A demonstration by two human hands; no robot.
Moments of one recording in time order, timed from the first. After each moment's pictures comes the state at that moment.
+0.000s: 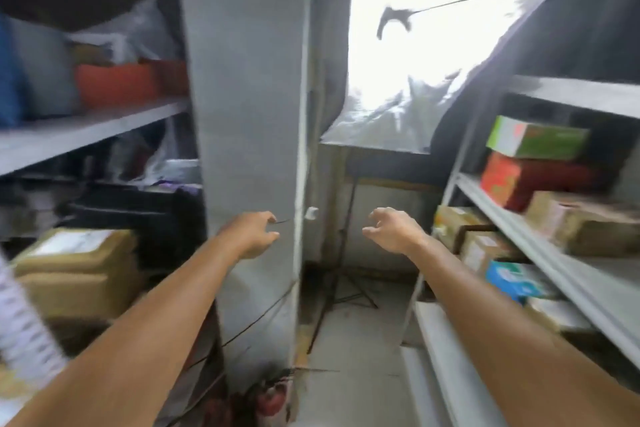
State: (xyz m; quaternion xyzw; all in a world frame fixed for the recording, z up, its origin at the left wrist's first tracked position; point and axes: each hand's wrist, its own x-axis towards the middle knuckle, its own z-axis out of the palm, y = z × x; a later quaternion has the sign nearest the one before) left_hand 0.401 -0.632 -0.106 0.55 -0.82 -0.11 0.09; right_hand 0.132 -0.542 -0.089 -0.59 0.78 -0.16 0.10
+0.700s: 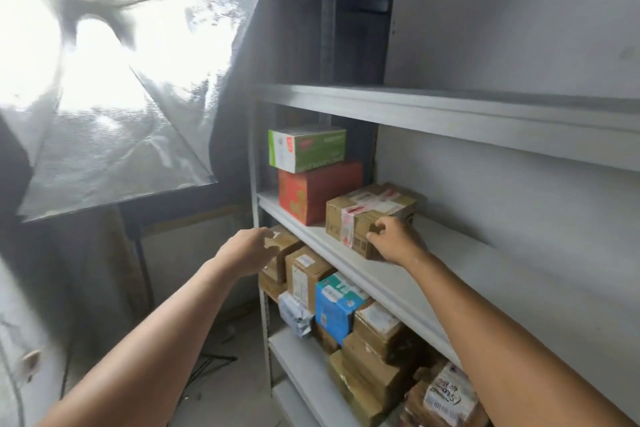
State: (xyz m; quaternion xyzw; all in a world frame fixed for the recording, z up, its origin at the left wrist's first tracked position) left_hand -0.071 -0.681 -0.093 0.25 -0.95 -0.16 0.09; right_hand -0.219 -0.443 -0.081 -0.22 0.92 -0.31 -0.01
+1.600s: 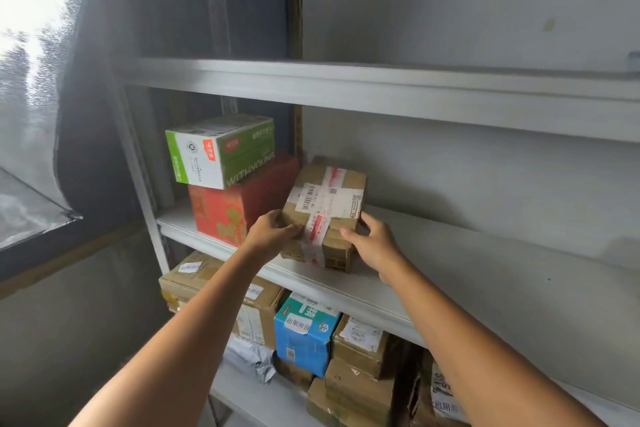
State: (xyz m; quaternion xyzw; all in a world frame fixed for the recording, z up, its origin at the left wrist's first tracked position) left_hand -0.287 -0.701 -0.120 0.06 -0.83 -0.55 0.07; right_hand -0.288 -0.491 -0.126 -0.04 0.82 -0.57 -0.04
